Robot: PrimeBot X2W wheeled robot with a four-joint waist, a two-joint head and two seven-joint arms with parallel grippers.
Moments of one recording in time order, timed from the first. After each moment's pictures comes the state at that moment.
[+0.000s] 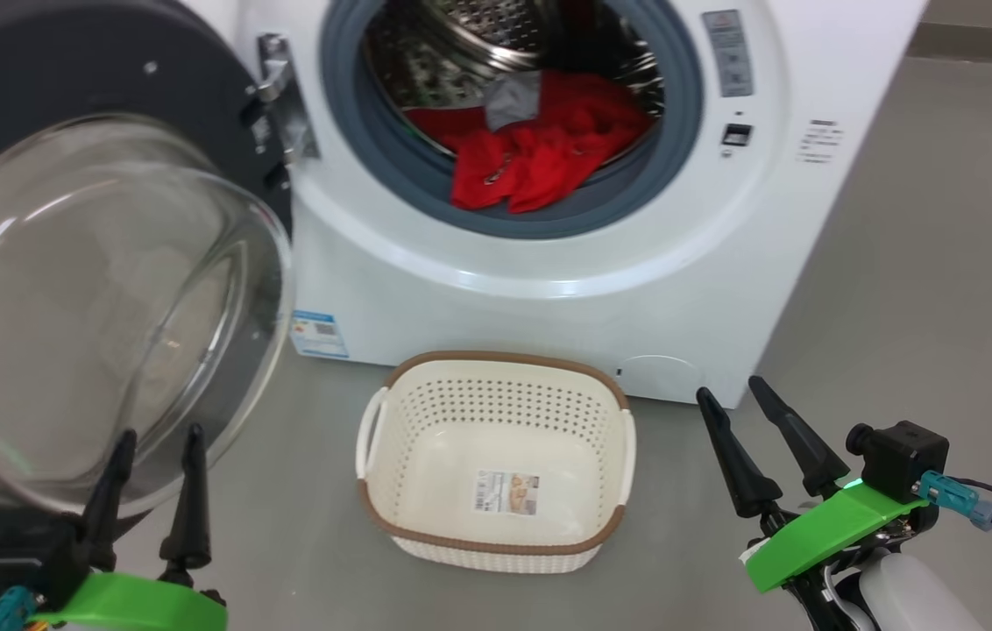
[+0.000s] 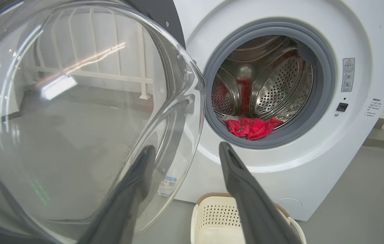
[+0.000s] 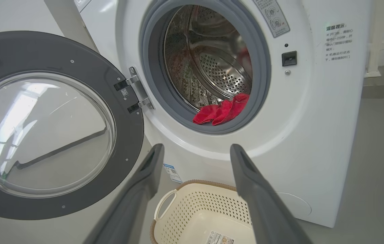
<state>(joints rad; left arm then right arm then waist) -0.11 0.32 -0.29 0.14 -0.58 0.06 -0.25 -0.24 -0.22 0.29 0.32 0.58 0.12 -0.25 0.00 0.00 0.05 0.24</state>
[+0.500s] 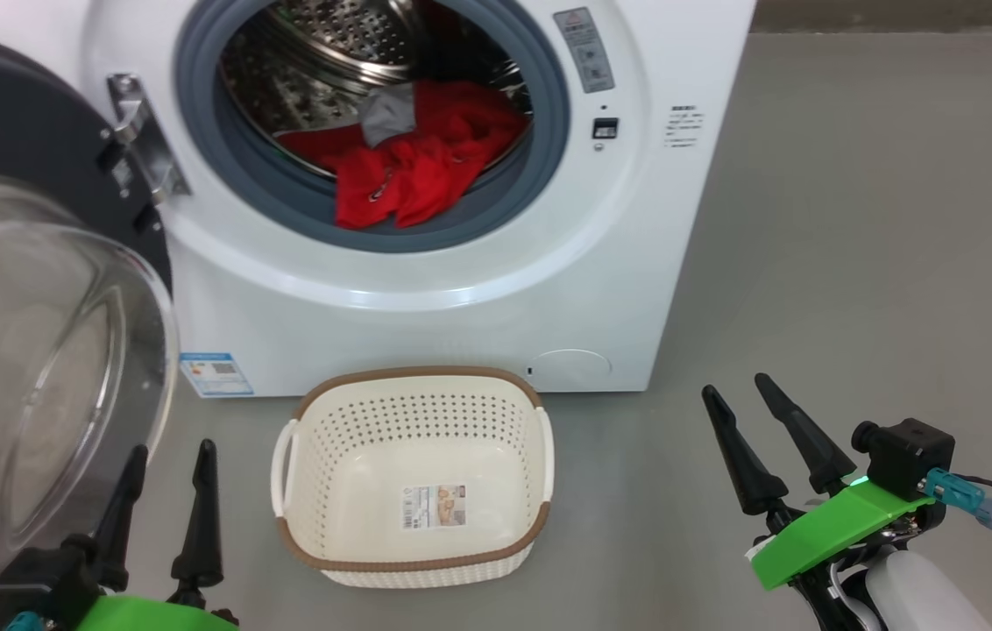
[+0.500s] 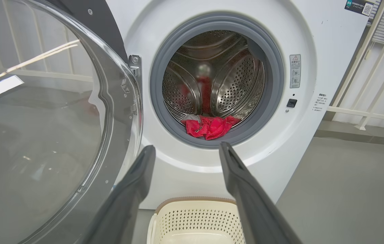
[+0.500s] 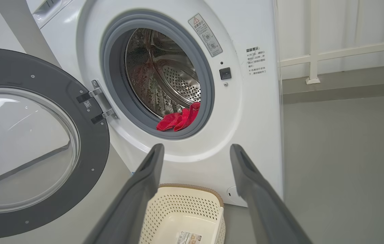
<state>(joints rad) -0.05 0.29 -0.26 0.08 -0.56 0.06 -0.25 -0.24 -0.23 0.29 0.32 0.58 0.12 -0.25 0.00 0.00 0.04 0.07</state>
